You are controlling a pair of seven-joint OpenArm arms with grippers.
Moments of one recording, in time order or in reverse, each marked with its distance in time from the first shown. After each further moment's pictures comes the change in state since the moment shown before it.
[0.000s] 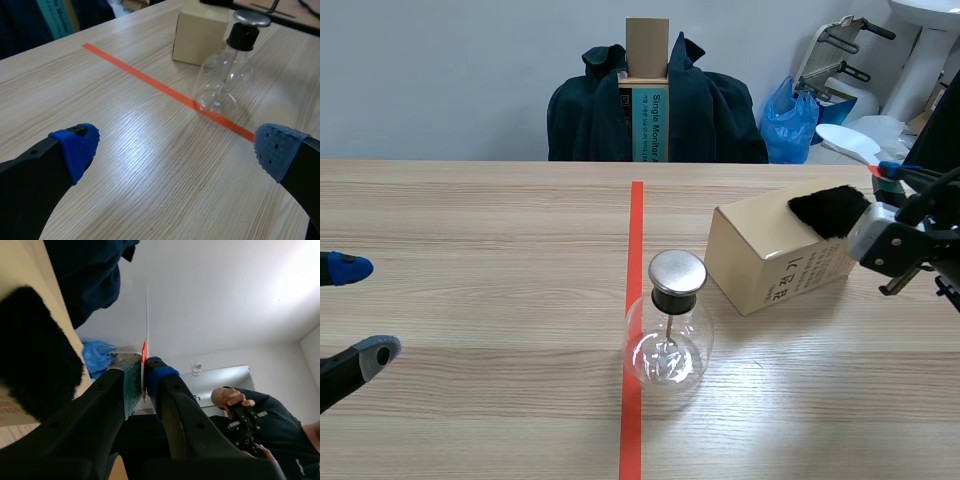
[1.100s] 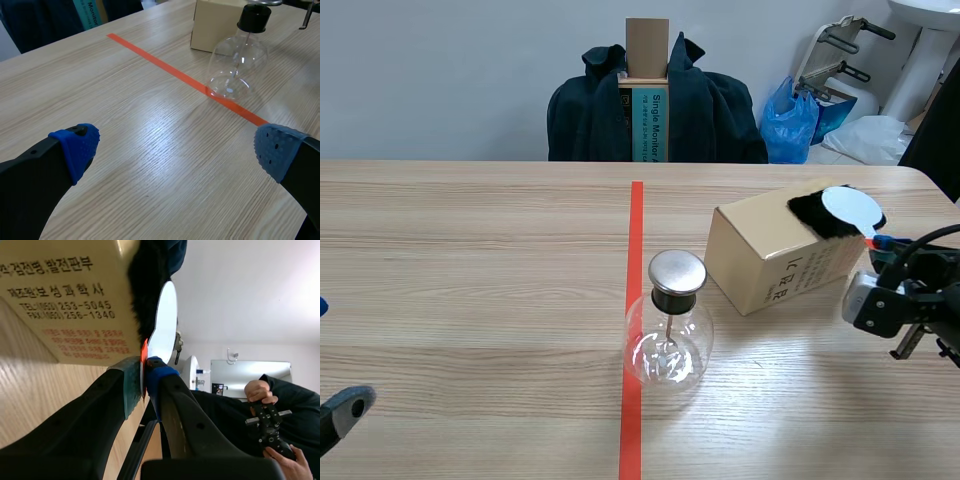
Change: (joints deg) left arm 18.6 14.7 -23.5 7.5 13.4 -0.4 -0.7; right arm 0.3 -0.1 -2.4 -10.8 -5.4 0.0 -3.6
